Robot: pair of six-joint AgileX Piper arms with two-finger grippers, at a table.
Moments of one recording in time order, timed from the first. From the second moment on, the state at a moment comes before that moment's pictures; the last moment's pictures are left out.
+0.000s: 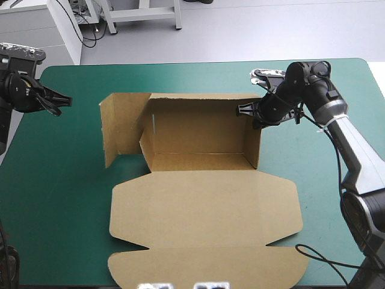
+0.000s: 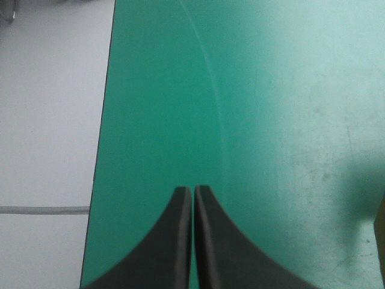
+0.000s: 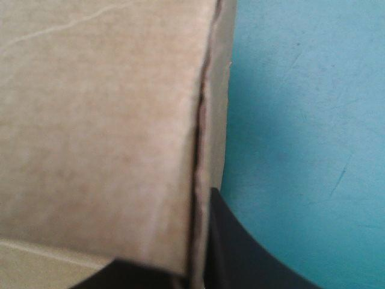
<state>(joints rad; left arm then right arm) 0.03 1.46 -1.70 0.23 1.16 0.10 0.26 1.79 -1.76 0.22 1.25 0.08</state>
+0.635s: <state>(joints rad) 0.03 1.46 -1.70 0.20 1.18 0.11 0.27 1.90 -1.77 0.19 0.98 0.05</state>
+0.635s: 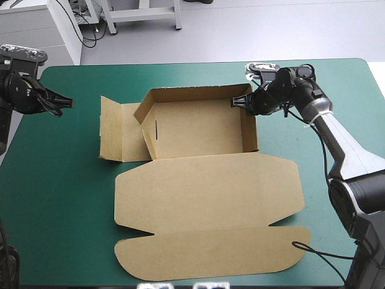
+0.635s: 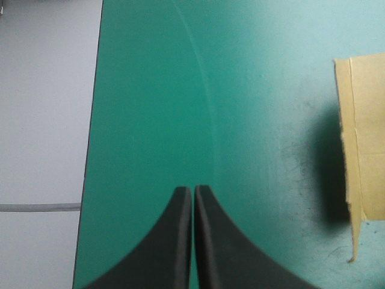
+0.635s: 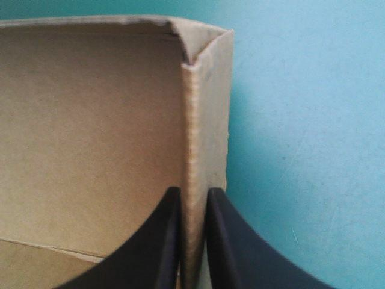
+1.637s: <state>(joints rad) 0.03 1.46 -1.70 0.20 1.25 0.11 0.26 1.88 -2.24 0.04 1.25 0.00</state>
